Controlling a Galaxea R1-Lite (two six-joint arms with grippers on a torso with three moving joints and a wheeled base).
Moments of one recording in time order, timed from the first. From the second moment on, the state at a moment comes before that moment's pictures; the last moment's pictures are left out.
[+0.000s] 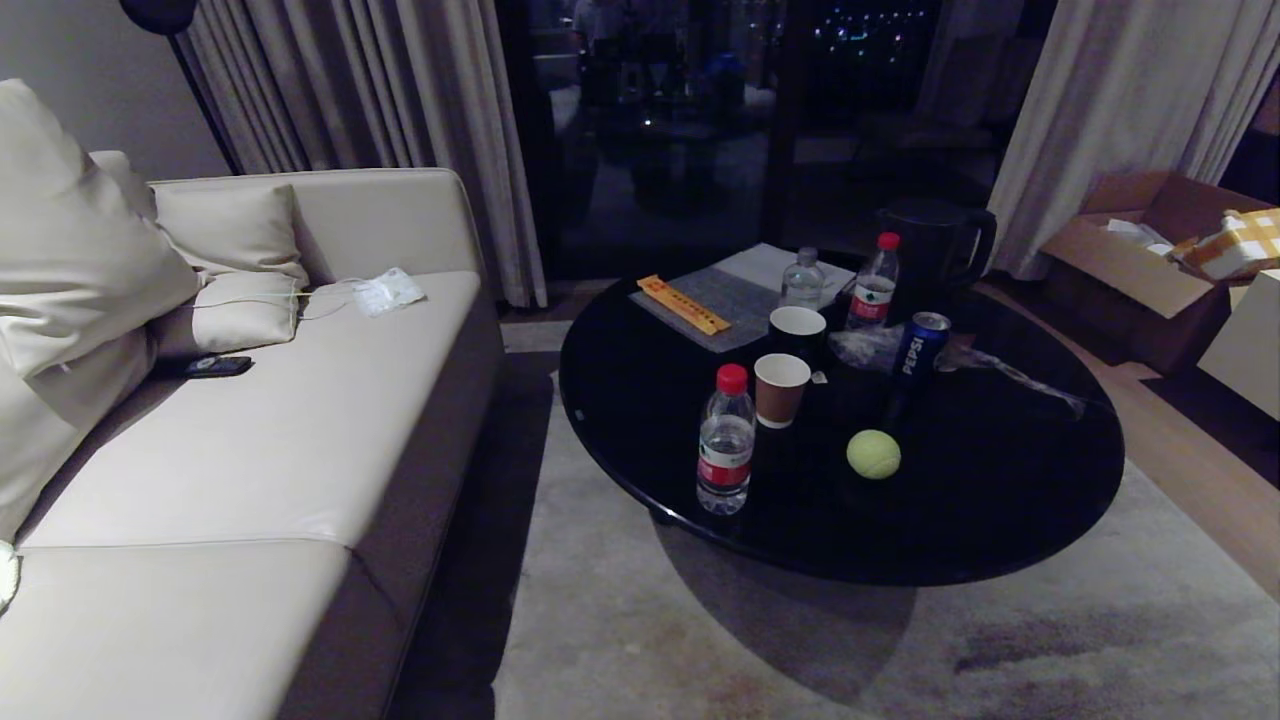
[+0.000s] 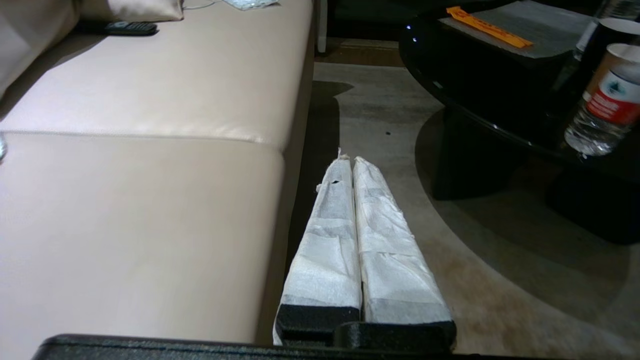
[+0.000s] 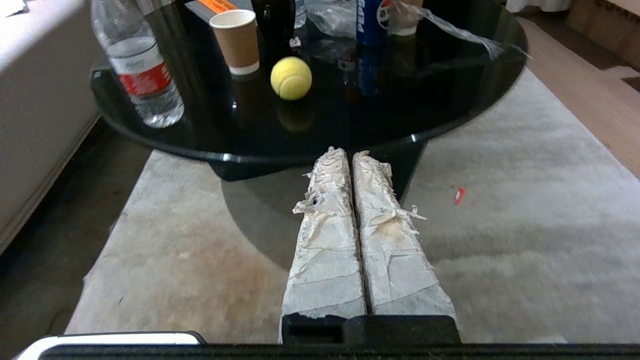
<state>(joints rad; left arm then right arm) -0.01 0.00 0.00 0.00 0.04 -0.03 0.00 0.00 0.00 0.00 -0.01 0.02</state>
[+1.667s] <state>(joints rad) -0.01 0.00 0.00 0.00 0.04 -0.03 0.00 0.00 0.00 0.00 -0.01 0.02</state>
